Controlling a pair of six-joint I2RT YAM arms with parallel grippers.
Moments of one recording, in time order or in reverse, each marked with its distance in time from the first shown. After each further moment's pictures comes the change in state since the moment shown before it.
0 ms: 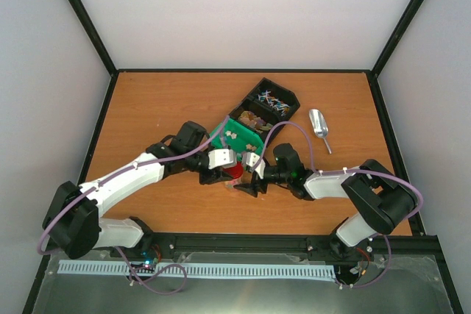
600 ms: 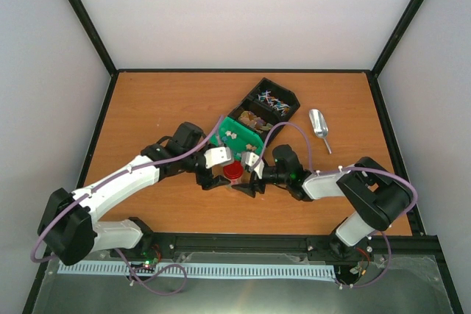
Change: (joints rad) left arm -0.007 -0.043 -0.001 -0.047 -0.090 -0.093; right arm 0.017 0.045 -0.009 0.090 0.010 0.051
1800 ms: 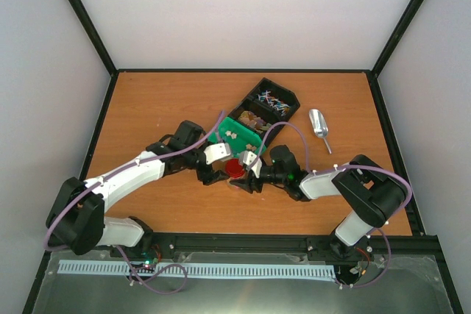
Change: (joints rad) left arm 0.063 0.080 -0.026 0.098 -0.023 0.002; right arm 0.019 0.029 0.011 0.042 0.046 0.019
